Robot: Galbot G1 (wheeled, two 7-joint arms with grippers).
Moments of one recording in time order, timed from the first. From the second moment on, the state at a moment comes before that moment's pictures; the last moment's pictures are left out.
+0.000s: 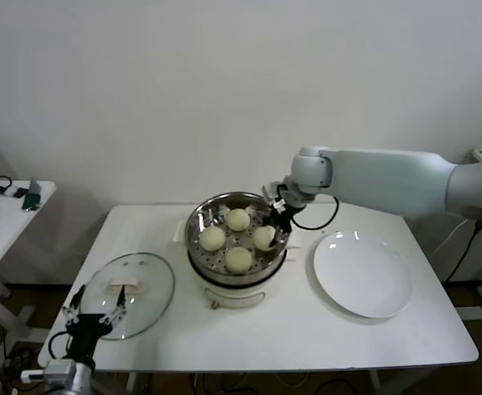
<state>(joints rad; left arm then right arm) 1.64 -1.46 -0.80 -2.02 -0.05 0.03 0.07 0.67 1.13 -1.59 1.26 0.63 -0.26 -0.83</state>
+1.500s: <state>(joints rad) 1.62 -1.41 -0.78 -2.03 -0.04 0.05 0.05 0.04 0.64 -0.58 1.50 0.86 -0.23 -0.21</state>
